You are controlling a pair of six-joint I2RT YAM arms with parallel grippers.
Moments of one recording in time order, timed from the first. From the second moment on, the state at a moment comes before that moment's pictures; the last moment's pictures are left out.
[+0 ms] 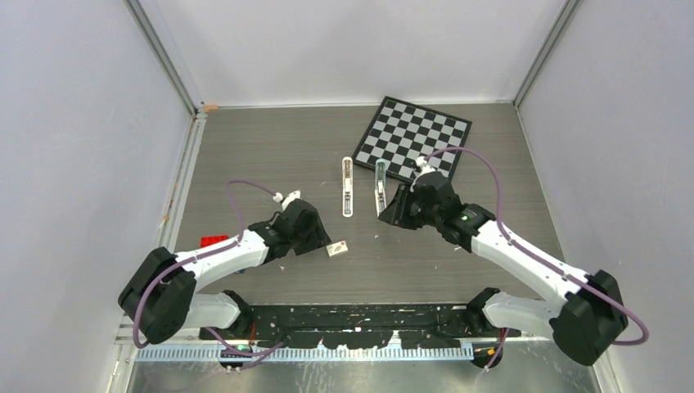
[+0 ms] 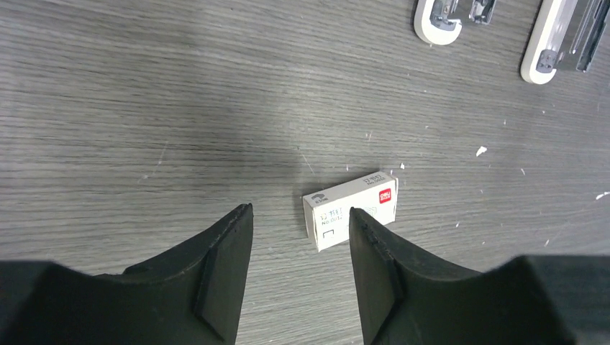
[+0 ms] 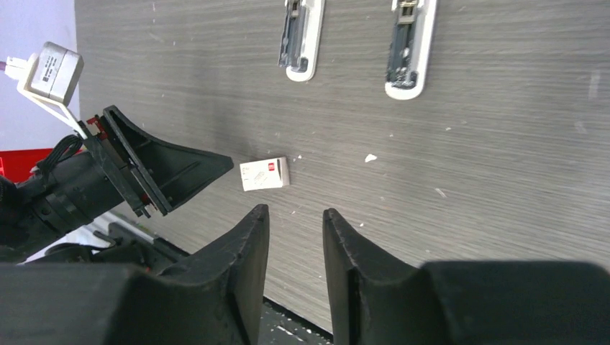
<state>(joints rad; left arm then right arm) -0.72 1.27 0.59 -0.24 -0.13 -0.96 0.63 1.08 0.78 -0.35 -0.08 0.74</state>
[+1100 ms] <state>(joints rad) -0.71 1.39 0.57 -0.05 0.01 -0.91 0.72 1.37 0.74 -0.07 -0.16 0.81</state>
